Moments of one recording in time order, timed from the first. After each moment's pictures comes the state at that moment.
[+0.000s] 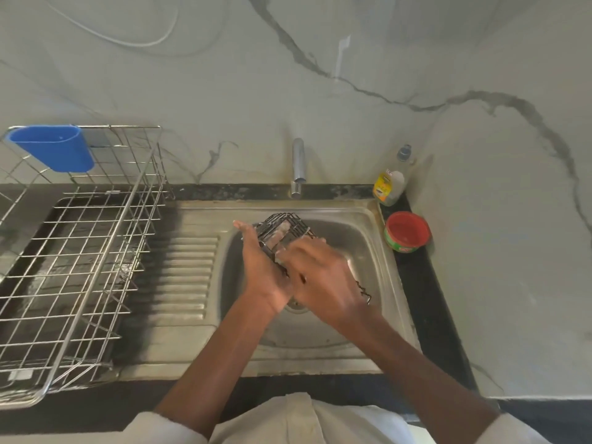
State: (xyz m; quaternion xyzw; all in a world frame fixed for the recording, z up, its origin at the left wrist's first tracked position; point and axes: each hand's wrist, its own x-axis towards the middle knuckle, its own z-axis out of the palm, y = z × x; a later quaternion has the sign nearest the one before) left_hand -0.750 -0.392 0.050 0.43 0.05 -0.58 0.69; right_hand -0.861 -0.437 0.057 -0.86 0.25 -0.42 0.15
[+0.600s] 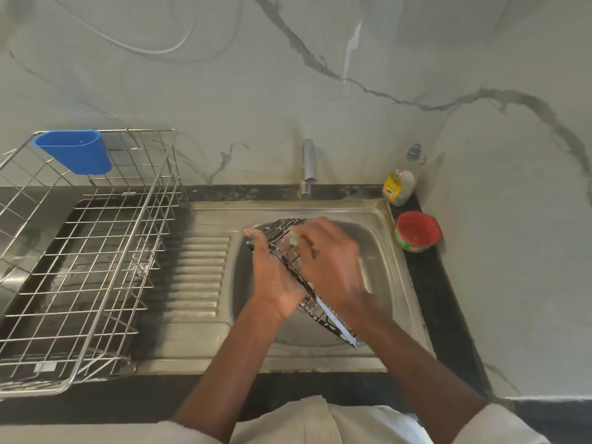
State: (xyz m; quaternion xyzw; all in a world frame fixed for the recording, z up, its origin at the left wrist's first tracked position) left_hand -0.751 -0.377 0.052 0.39 0.05 -0.59 0.70; right_hand -0.842 -0.424 0.068 -0.85 0.27 -0.42 0.18
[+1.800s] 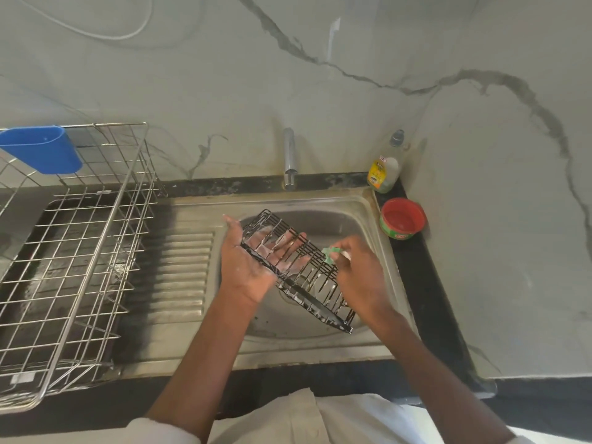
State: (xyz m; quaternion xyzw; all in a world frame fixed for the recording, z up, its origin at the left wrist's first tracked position) left_hand -0.723 -0.387 0.033 0.37 0.04 -0.62 0.69; right_hand -0.913 -0.447 0.032 -0.72 0.54 -0.24 0.37
